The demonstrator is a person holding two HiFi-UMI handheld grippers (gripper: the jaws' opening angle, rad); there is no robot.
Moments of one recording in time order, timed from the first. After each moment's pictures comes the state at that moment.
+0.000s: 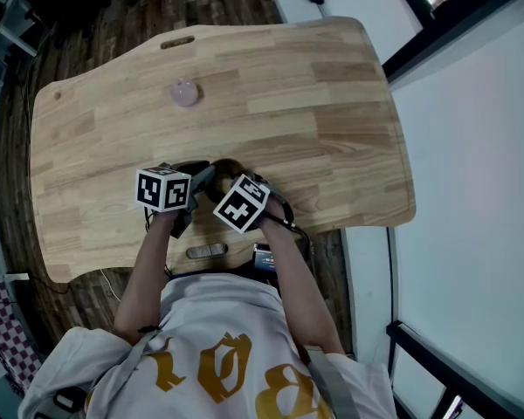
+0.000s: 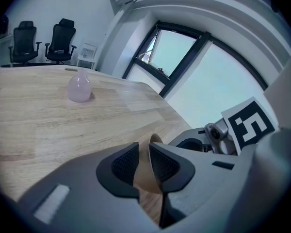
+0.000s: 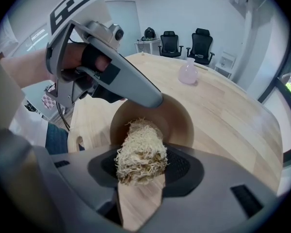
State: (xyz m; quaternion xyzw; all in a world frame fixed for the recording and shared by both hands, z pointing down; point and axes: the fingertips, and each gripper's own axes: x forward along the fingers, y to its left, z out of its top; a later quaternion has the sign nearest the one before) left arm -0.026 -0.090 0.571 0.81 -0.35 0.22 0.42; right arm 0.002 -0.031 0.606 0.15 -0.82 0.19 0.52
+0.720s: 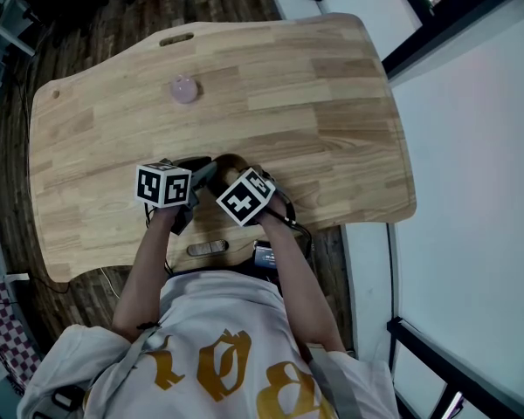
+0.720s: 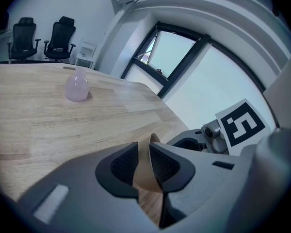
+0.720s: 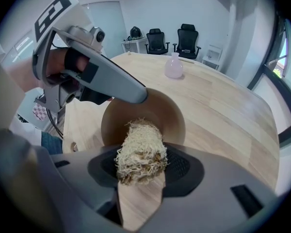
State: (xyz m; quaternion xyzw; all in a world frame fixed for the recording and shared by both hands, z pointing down) left arm -0.022 -0.091 0.569 0.82 -0.34 0.20 0.42; right arm 0.017 -0.042 0.610 0.21 -0.80 0.23 0.52
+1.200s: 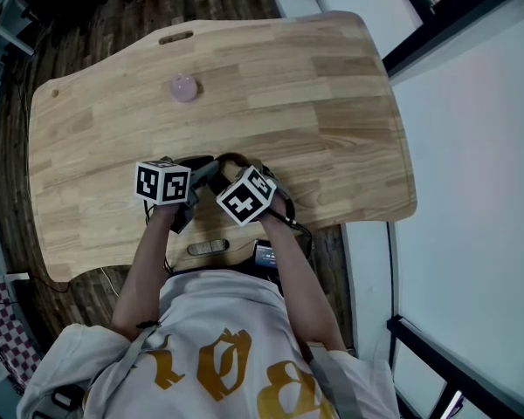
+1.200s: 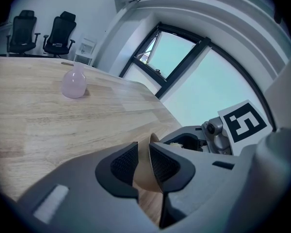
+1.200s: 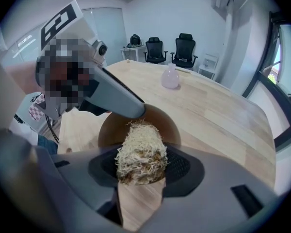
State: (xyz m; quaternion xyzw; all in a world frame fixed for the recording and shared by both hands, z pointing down) left arm -0.017 -0.091 0.570 0.82 -0.32 0.19 0.44; right arm 0.011 -0.058 0.599 0.24 -0.82 0.20 0.49
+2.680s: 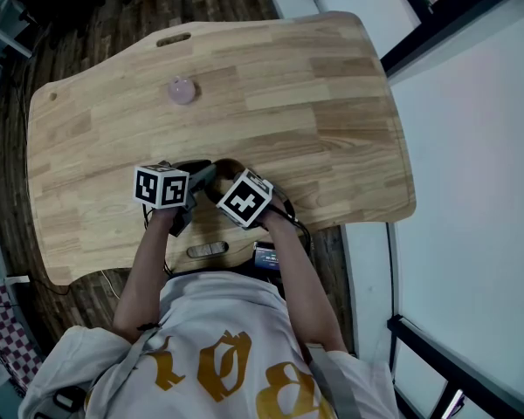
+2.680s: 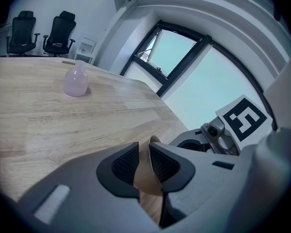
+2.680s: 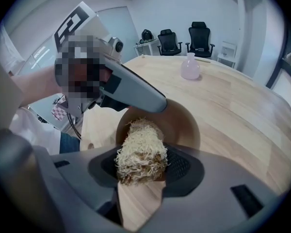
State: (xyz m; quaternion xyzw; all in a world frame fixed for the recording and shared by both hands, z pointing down) left arm -0.020 -0.089 0.576 0.81 -0.32 0.20 0.44; right arm -0.004 -0.023 0.600 0.12 -0.83 0.25 0.49
